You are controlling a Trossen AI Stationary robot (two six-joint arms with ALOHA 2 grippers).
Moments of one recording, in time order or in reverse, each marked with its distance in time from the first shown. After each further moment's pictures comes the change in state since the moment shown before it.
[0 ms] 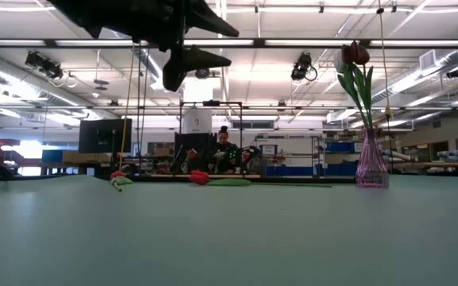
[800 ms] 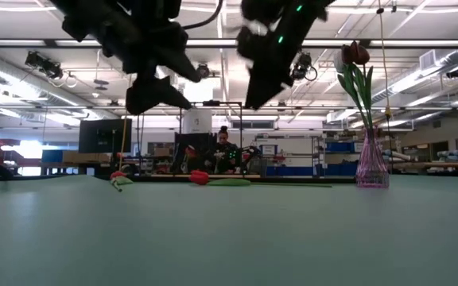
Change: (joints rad) left arm -0.008 -0.035 0.001 -0.421 0.172 -0.063; right arm -0.637 0.991 0.561 -0.570 -0.416 -0.101
